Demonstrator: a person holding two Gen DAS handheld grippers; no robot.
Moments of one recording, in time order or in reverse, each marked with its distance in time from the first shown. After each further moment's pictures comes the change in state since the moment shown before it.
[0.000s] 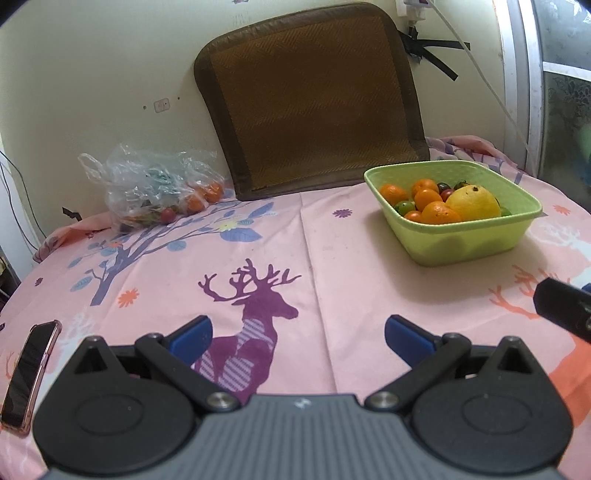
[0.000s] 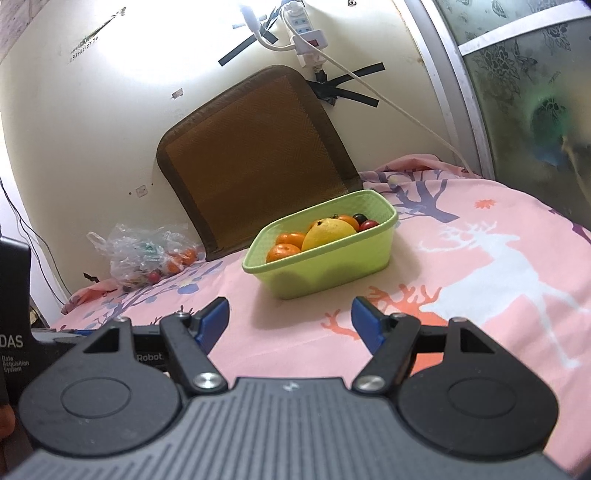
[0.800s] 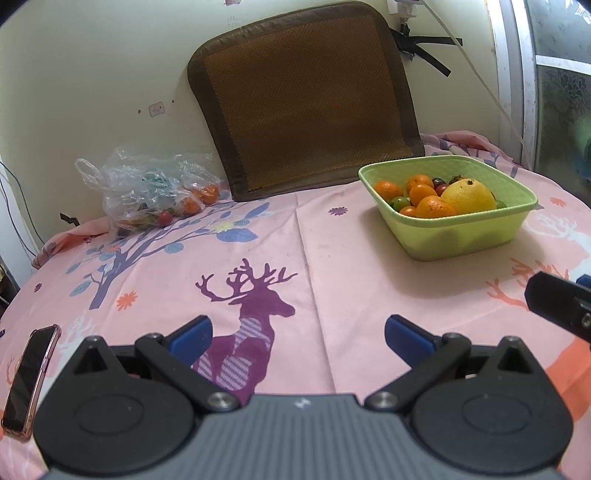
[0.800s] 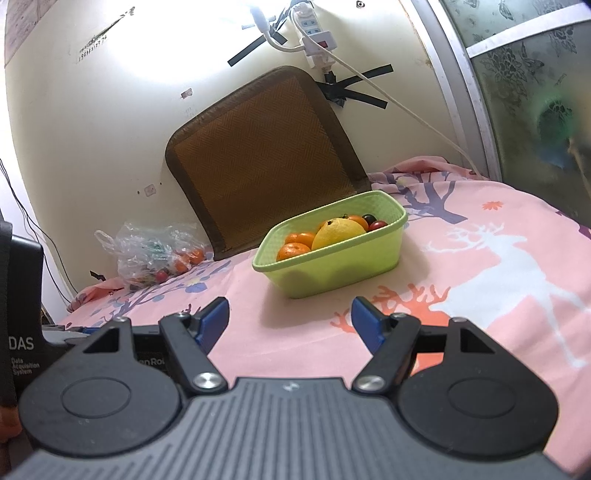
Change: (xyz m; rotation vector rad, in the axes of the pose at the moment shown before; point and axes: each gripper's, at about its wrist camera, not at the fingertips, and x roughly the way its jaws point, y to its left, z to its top) left arm -0.001 -0.003 -0.003 0.024 -0.003 -0.004; right arm -0.002 0.004 -0.002 -0.008 -0.008 0.021
